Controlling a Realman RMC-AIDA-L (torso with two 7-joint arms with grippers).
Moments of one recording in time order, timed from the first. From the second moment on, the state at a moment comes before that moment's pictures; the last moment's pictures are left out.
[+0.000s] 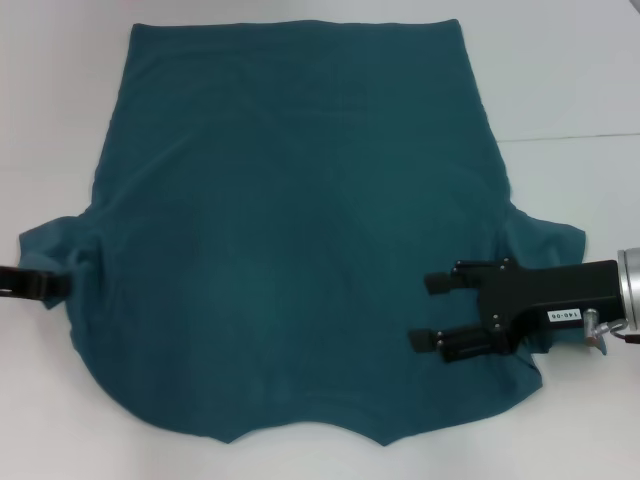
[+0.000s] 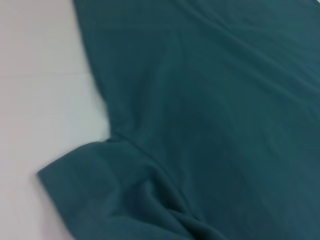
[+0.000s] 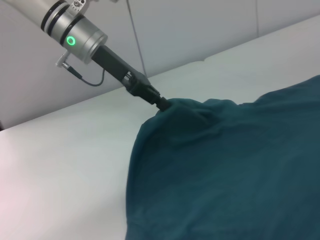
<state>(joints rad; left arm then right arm) -0.60 -2.06 0.72 1.00 2.56 1.29 -2.27 0.57 2.08 -0.71 -0.84 -2.16 -1.61 1.53</state>
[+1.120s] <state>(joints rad) -0.58 -2.17 1.26 1.18 2.77 1.11 -2.48 0.55 2.08 -0.68 -0.78 -2.16 -1.60 1.48</state>
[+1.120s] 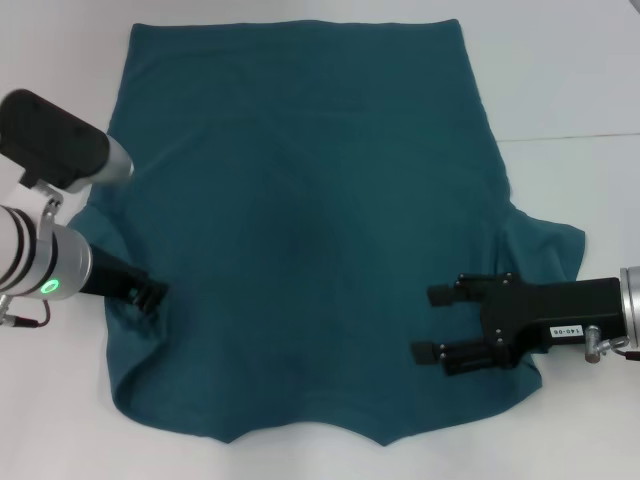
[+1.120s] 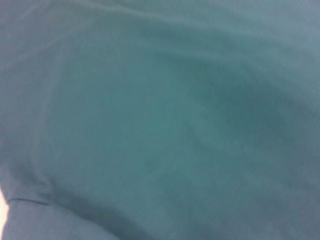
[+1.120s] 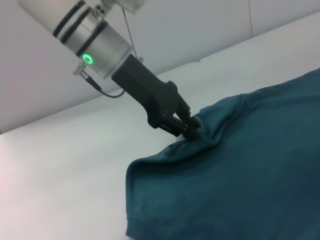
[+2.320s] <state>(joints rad) -0.74 -2.01 0.74 0.72 2.57 1.01 -2.60 0.59 2.09 -0.69 -0.78 -2.16 -1.56 1.48</state>
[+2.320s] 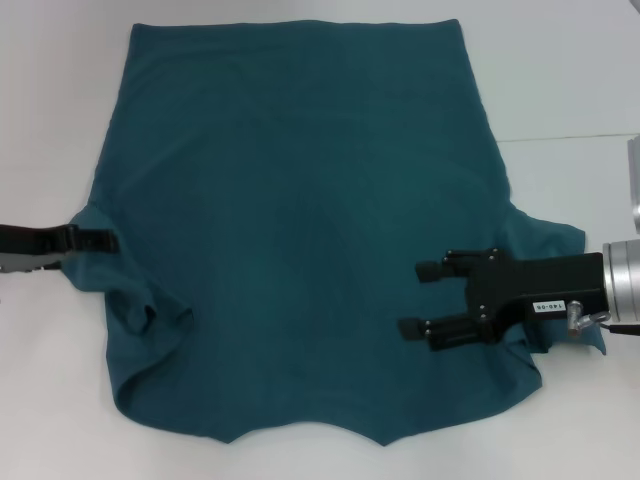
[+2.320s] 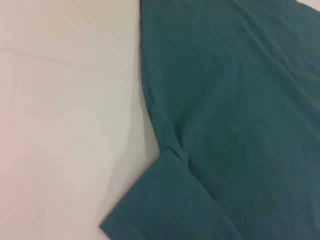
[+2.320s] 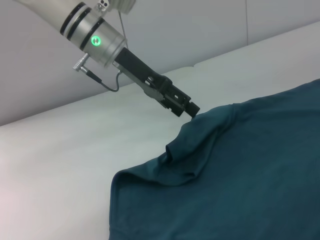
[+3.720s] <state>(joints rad) -0.77 -2.03 0.76 0.61 2.58 0.92 -2.53 0.60 2.09 -0.69 -0.76 -2.16 -1.55 1.46</state>
